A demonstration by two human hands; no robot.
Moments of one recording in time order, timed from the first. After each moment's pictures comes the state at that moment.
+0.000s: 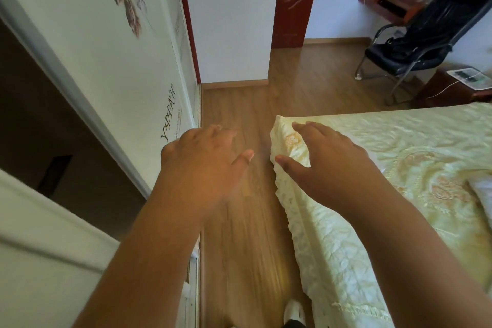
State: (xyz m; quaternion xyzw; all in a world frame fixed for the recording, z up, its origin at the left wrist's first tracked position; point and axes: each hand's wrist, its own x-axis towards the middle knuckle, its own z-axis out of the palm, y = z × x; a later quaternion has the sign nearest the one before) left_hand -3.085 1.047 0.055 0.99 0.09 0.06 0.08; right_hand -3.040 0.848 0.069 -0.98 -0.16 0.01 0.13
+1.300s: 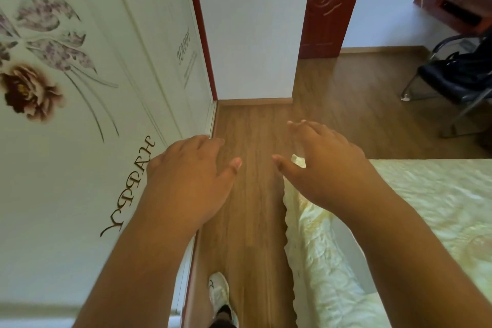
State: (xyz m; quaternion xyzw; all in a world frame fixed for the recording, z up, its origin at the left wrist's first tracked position) left_hand -2.735 1.043 0.052 0.98 0.20 0.04 0.05; right_hand -2.643 0.848 0.061 -0.95 -0.25 0.03 0.17
